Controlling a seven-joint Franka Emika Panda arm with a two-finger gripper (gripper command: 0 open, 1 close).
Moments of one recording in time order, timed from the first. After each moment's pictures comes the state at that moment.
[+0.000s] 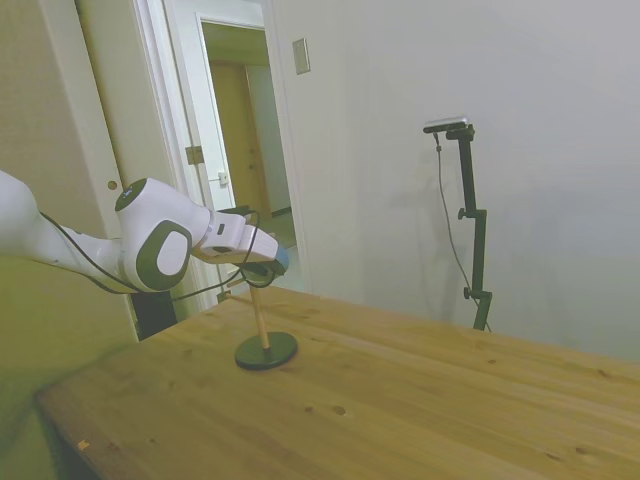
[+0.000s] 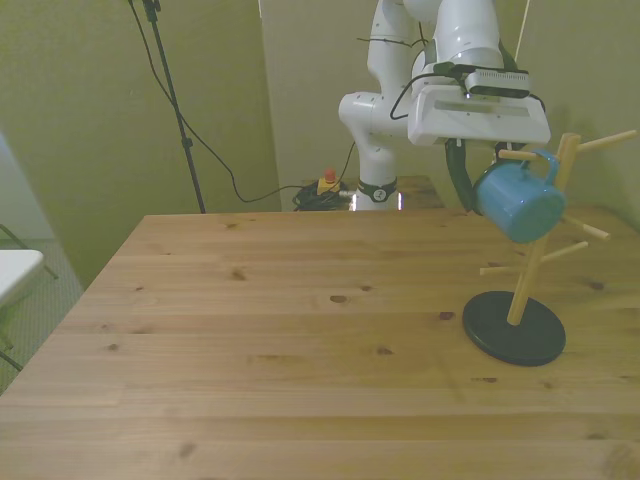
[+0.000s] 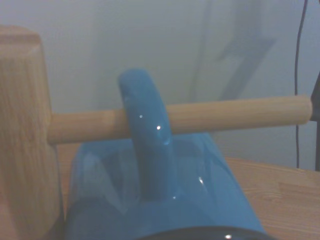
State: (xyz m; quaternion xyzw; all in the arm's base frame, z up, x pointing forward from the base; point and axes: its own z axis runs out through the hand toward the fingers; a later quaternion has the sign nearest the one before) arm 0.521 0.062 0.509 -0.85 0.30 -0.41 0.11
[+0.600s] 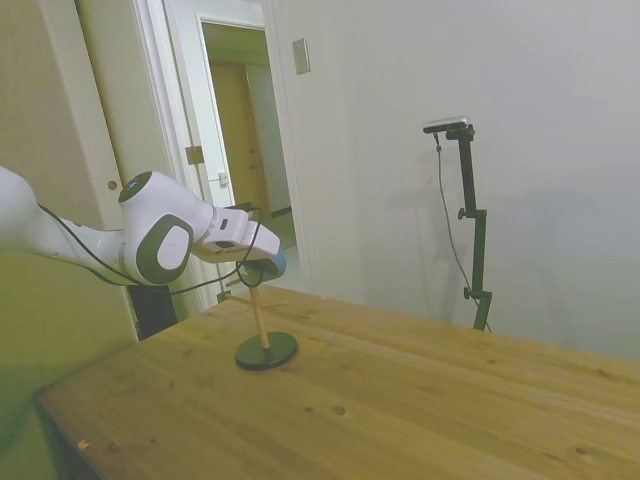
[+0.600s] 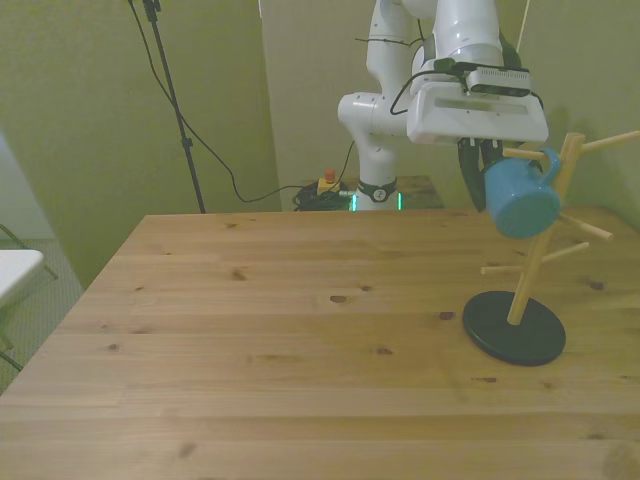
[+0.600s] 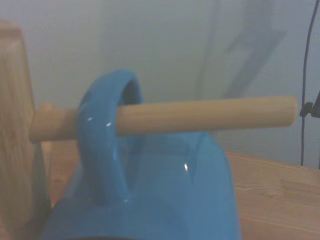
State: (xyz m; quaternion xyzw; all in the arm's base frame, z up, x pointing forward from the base) arm 0.524 0.057 0.518 -0.87 0.28 -0.40 0.11
